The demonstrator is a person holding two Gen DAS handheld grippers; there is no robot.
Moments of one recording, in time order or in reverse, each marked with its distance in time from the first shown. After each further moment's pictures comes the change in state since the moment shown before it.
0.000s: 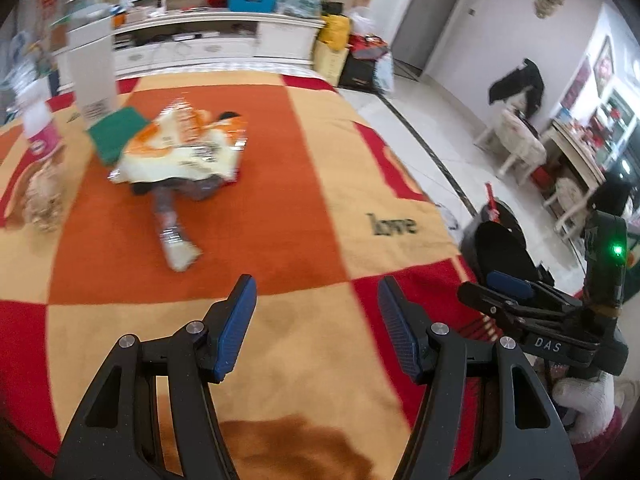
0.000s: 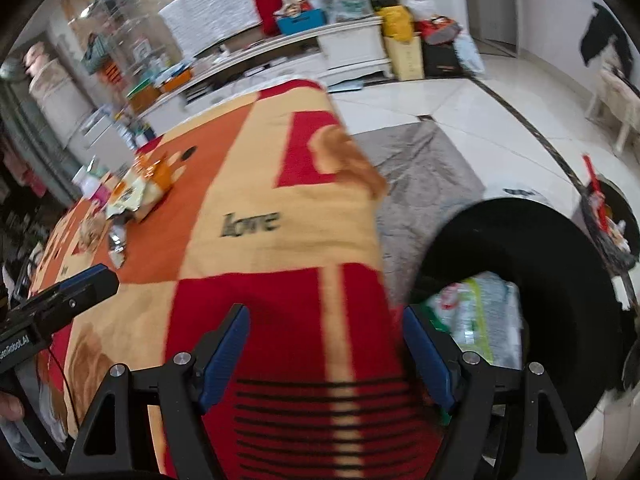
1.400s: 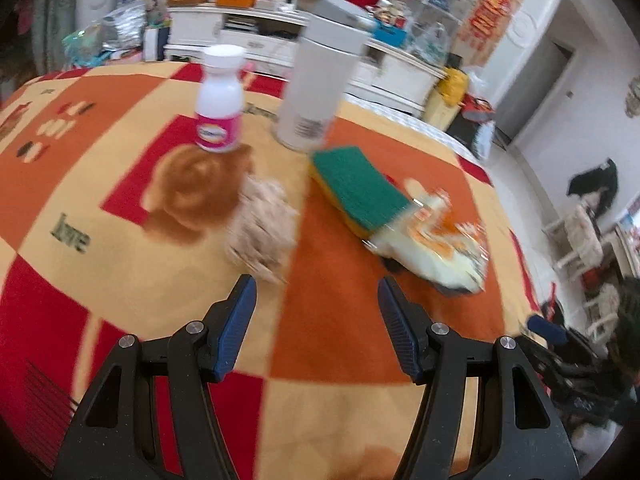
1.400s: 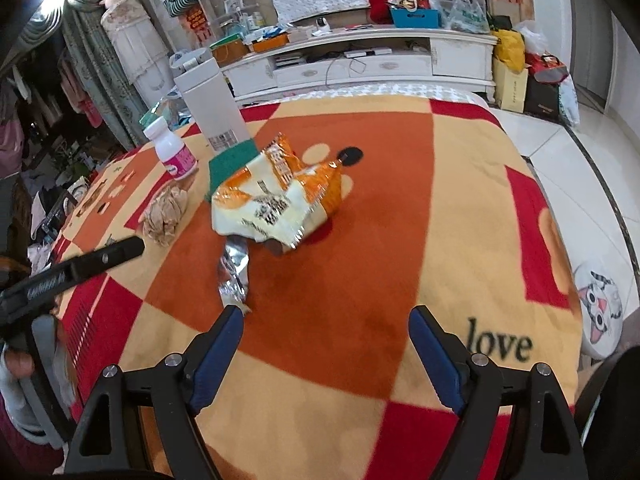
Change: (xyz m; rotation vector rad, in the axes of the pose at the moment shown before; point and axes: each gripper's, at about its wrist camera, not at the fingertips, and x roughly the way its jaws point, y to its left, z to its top) left arm -0.042 0.189 0.034 -0.320 -0.088 0.205; right arm 0.065 0.157 0.065 -0.243 0.042 0.154
